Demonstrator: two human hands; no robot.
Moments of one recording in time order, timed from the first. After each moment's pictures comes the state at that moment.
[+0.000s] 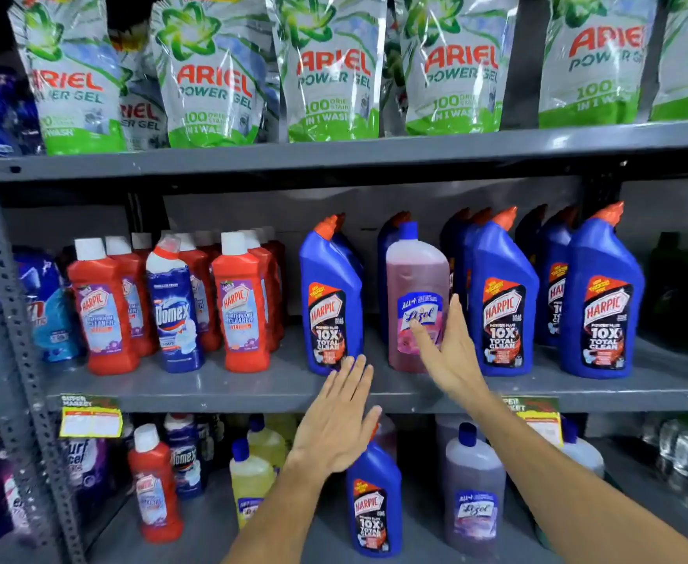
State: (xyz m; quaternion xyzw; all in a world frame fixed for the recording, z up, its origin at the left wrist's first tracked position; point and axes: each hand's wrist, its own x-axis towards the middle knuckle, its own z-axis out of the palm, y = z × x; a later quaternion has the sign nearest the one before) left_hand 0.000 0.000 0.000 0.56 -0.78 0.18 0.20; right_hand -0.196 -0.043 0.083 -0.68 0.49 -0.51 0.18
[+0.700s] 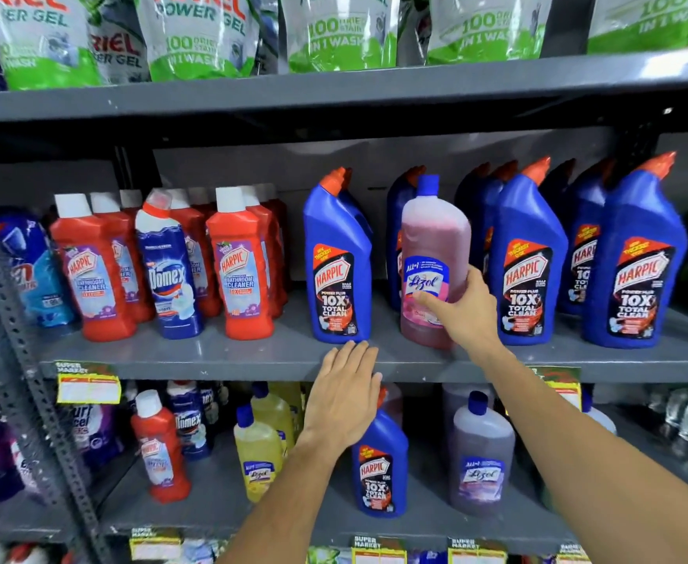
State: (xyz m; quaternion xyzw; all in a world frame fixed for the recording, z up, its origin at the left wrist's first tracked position) left_hand -0.005 -0.003 -0.005 0.60 -0.74 0.21 0.23; right_hand -0.195 -0.079 0.084 -0.59 0.55 -0.56 0.20
